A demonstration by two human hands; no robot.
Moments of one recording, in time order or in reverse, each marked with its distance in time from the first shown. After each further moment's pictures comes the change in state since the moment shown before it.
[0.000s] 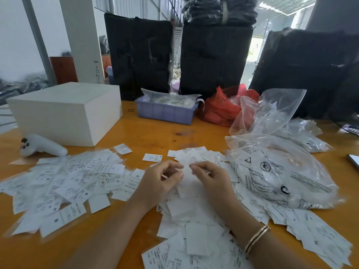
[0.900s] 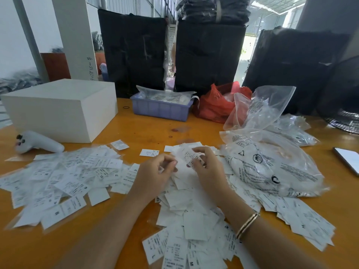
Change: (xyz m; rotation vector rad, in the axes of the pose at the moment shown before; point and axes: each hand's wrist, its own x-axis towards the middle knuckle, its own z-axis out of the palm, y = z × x) left_hand -0.002 -0.001 0.002 0.159 0.121 0.087; right_hand 0.002 -0.005 0.004 -0.175 0.031 0.012
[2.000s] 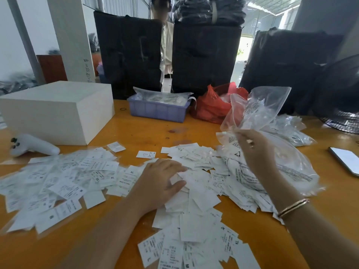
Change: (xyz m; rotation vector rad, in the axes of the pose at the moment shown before) left_hand -0.002 -0.008 0.004 0.445 -0.287 0.253; right_hand 0.033 0.004 -0.106 -0.381 0.306 -0.289
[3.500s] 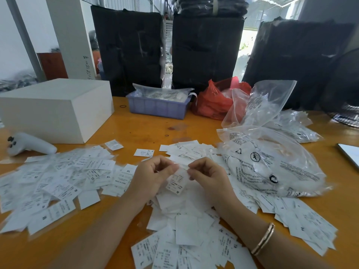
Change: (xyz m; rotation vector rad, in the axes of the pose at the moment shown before) left_hand 0.007 0.021 -0.011 -0.720 0.205 -0.470; right_hand -0.069 -0.042 0.058 0.706 -0.389 0.346
